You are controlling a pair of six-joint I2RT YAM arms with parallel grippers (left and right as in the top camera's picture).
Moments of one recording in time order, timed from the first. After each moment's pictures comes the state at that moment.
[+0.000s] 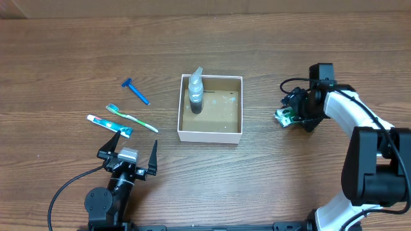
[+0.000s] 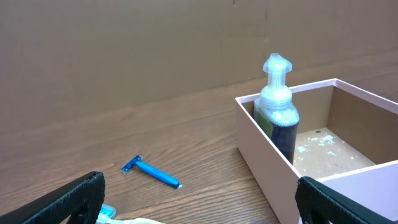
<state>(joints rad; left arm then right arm) 0.04 0.02 0.01 -0.05 0.27 0.13 -0.04 1.84 1.10 -0.60 -0.12 0.82</state>
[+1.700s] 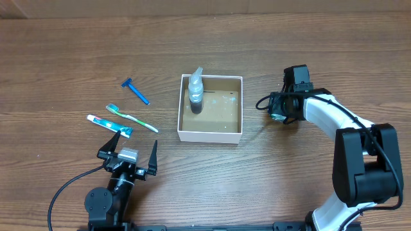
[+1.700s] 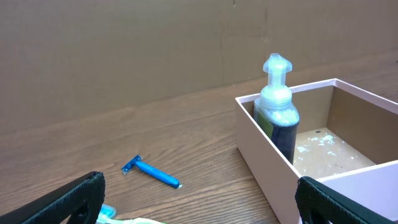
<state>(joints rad) 0.04 0.02 0.01 -0.05 0.27 0.13 0.11 1.85 1.06 -0.43 0.05 0.31</state>
